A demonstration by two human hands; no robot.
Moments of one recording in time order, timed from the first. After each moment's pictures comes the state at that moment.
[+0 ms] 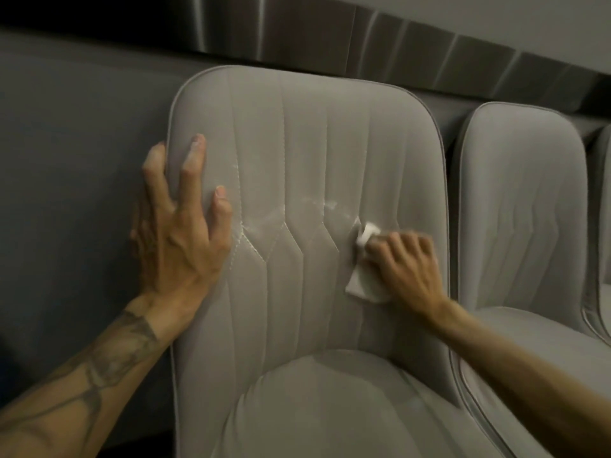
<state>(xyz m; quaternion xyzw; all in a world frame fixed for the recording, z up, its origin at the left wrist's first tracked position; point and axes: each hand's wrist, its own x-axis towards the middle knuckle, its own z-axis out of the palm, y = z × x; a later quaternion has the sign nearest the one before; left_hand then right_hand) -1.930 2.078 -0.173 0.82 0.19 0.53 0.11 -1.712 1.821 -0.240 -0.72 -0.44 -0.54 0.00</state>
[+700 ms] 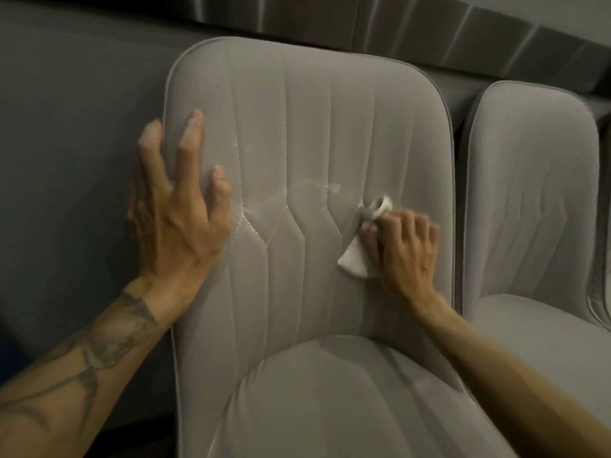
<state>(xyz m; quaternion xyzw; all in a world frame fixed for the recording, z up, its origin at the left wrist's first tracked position) -1.929 2.081 -0.178 0.81 0.19 0.54 0.09 -1.722 1.844 -0.254 -0.76 -0.34 -0.53 0.17</state>
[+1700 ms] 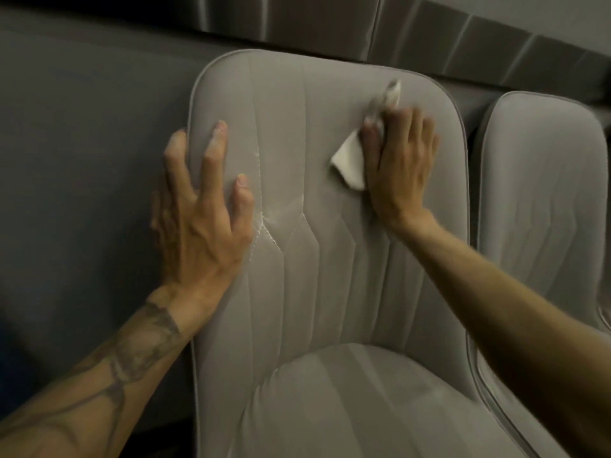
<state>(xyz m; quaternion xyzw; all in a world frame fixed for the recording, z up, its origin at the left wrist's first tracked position) -1.929 2.082 -0.178 0.81 0.18 0.56 0.10 -1.710 1.926 -0.127 -0.69 -0.27 -0.61 0.28</state>
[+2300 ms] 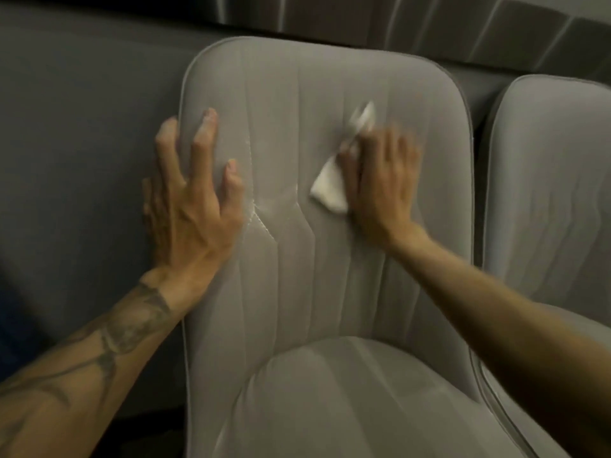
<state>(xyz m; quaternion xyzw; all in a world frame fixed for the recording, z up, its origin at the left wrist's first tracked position) -1.923 2.081 -0.180 0.80 0.21 0.56 0.07 -1.726 1.925 -0.162 -0.69 -0.34 -0.58 0.26</state>
